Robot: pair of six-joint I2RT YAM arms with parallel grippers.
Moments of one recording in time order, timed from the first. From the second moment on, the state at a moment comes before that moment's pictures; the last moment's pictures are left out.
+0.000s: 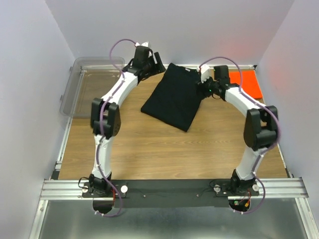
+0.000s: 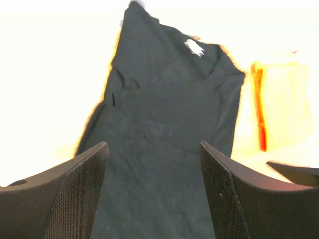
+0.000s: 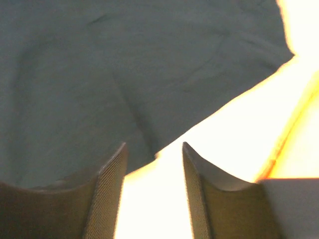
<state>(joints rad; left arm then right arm) -0.35 2.31 2.16 -0.38 0.14 -0.59 0.20 1.93 1.43 -0.20 -0.23 -0.34</state>
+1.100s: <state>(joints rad) -0.36 1.87 1.15 -0.15 0.02 -0.90 0.63 1.72 0.96 -0.17 -0.10 -0.66</state>
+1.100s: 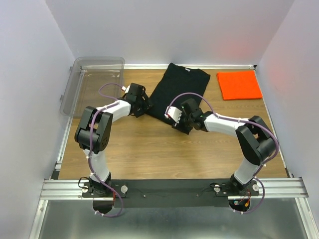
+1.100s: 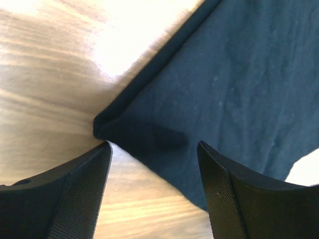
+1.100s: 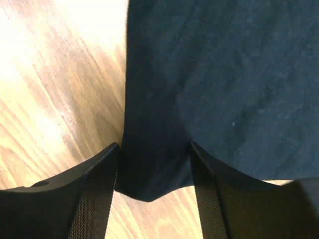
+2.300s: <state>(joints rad) -0.58 1.16 0.70 -0.46 0.16 -0.98 0.87 1.41 0.96 -0.80 -0.61 -0.81</state>
